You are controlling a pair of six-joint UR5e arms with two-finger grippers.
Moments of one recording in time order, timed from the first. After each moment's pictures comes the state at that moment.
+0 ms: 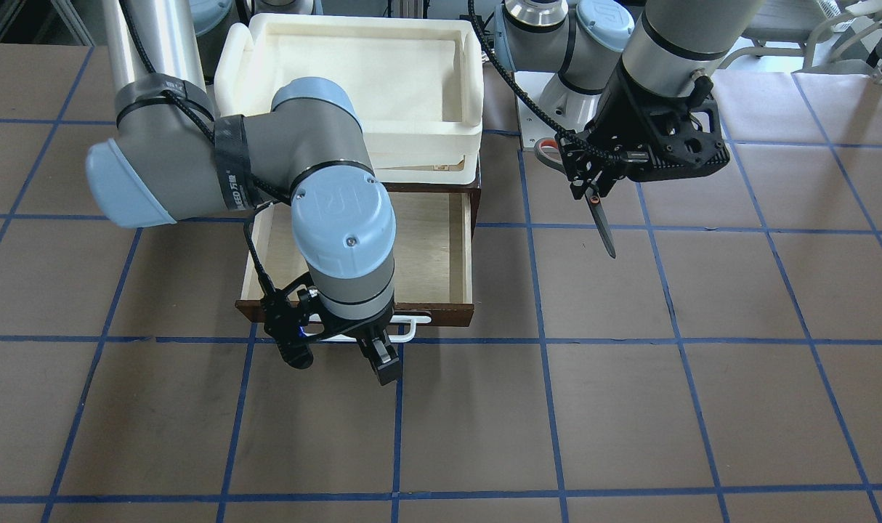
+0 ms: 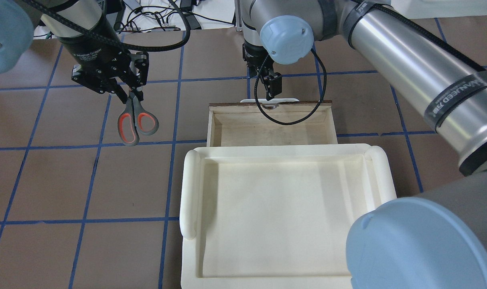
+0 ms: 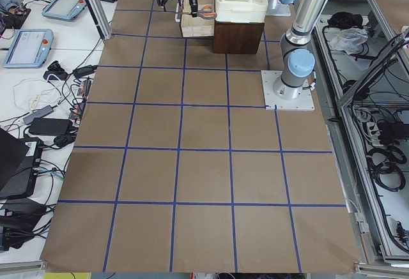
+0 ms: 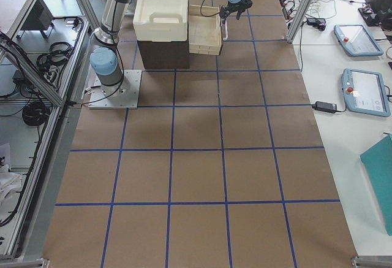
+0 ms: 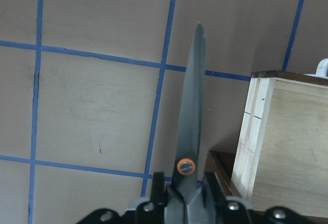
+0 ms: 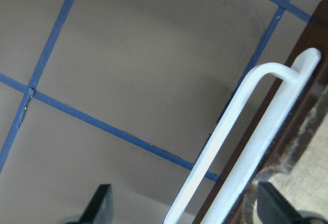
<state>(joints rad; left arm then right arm) -1.59 -1.61 -1.48 -1.67 1.54 -0.19 1.87 -1.05 1.23 -1.71 -1.57 1.38</state>
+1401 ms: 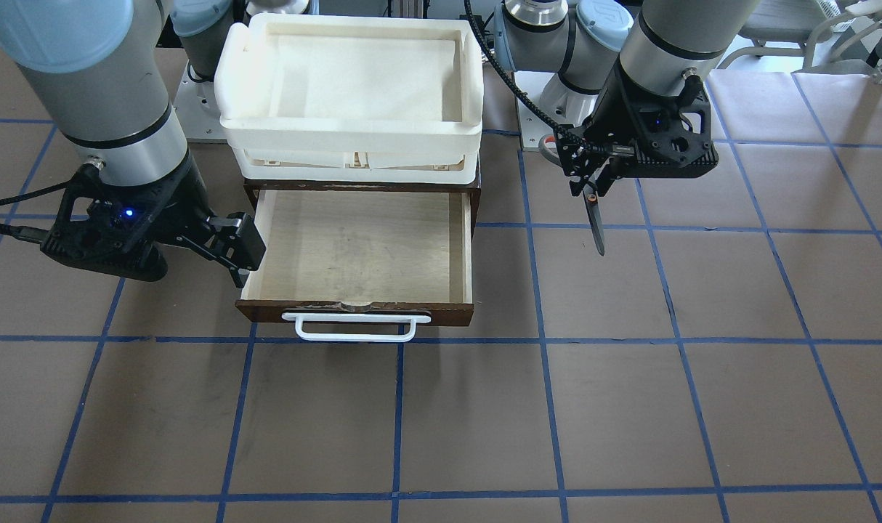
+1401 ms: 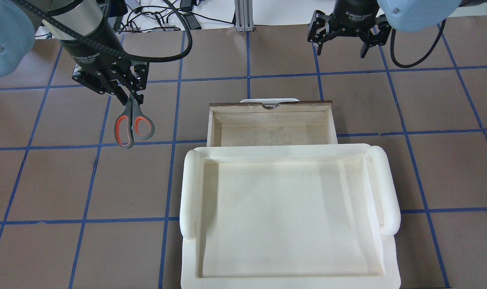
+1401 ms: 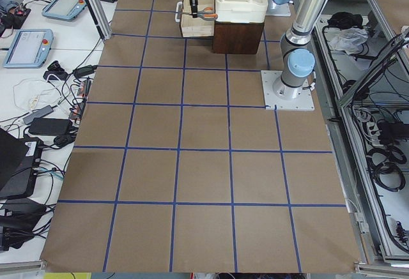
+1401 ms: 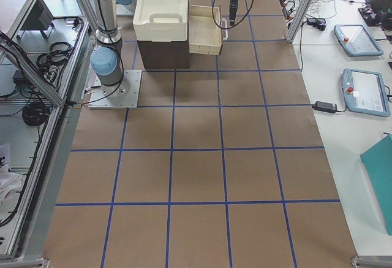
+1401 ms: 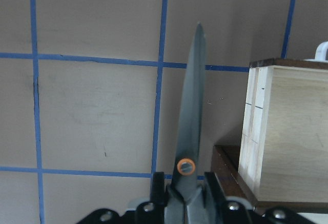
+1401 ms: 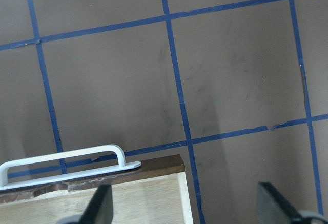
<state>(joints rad) -1.60 -1.60 -1.49 -1.67 1.54 0.00 1.64 -1.35 1.37 -1.68 -1.62 0.23</state>
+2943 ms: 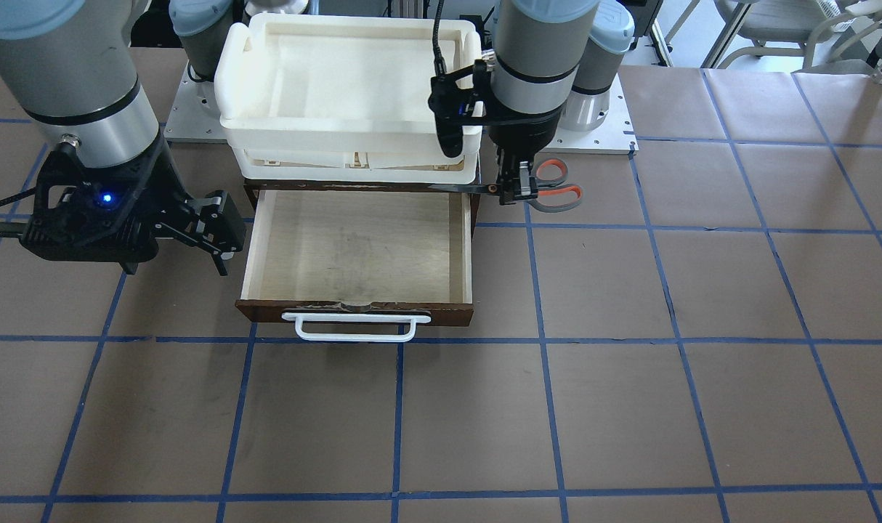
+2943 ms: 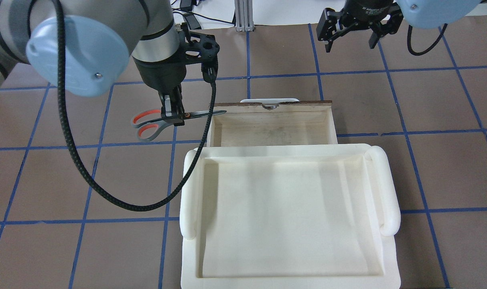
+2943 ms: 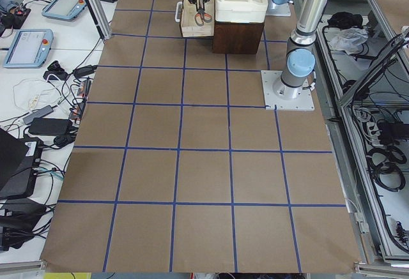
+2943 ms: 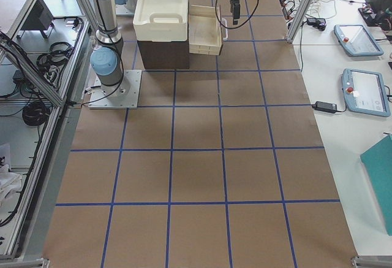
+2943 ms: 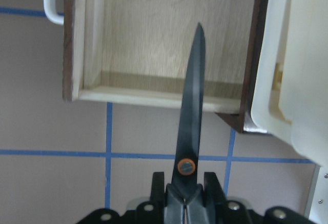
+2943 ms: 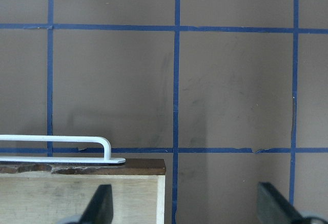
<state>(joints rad) -1.85 -1.70 -1.49 -1.63 1.61 1.22 1.61 -1.38 1.38 -1.69 -1.61 0.01</state>
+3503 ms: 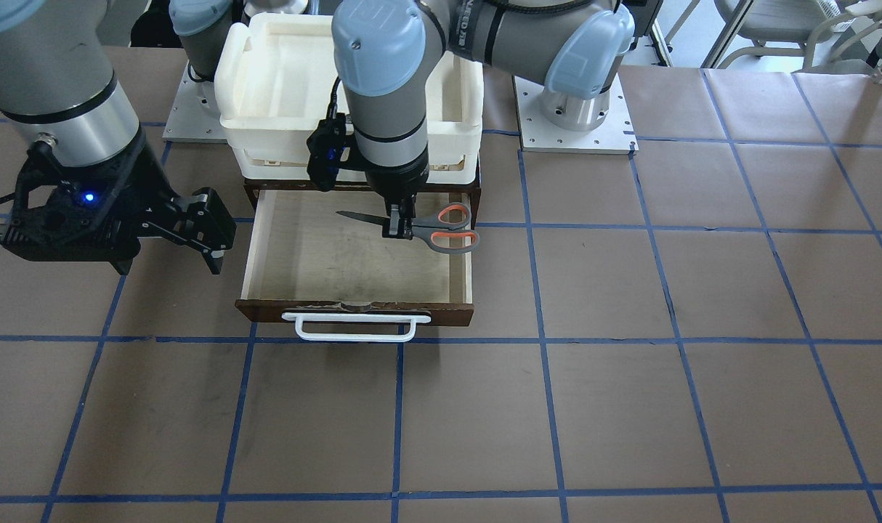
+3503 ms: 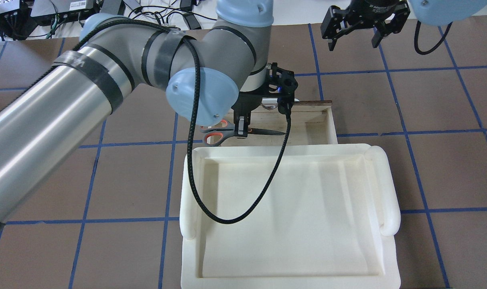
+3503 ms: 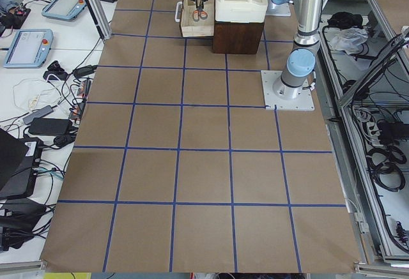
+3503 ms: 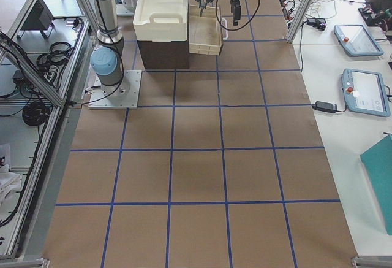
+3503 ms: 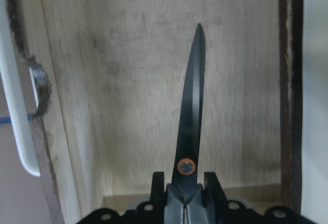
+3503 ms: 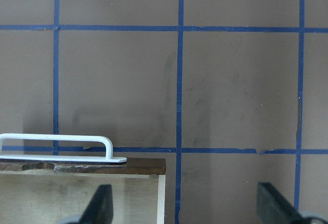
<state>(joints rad) -2.05 -1.90 -1.46 -1.46 1.62 1.20 1.58 -1.38 1.38 -1.69 -1.56 -0.01</state>
